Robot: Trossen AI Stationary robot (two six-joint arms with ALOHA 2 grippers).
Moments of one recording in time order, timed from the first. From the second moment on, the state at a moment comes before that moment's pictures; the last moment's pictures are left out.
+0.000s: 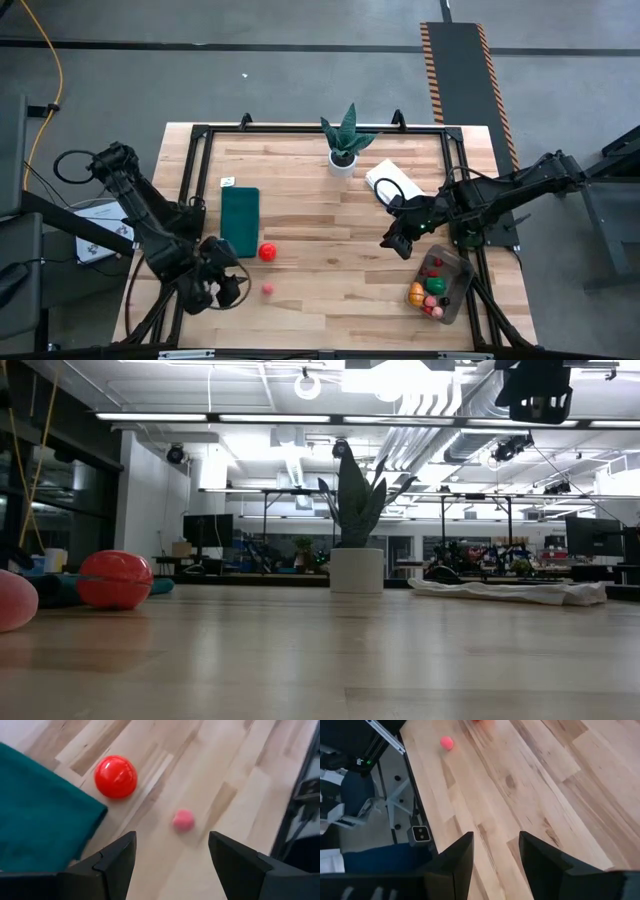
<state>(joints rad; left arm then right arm) -0.83 1.30 0.92 -0.88 -0.53 -1.48 0.28 1.11 0.97 -0.65 -0.04 0.91</state>
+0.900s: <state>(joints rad) -1.05 1.45 0.78 -0.90 -0.86 -2.08 0.23 1.11 0.97 -0.66 -0.04 0.92</state>
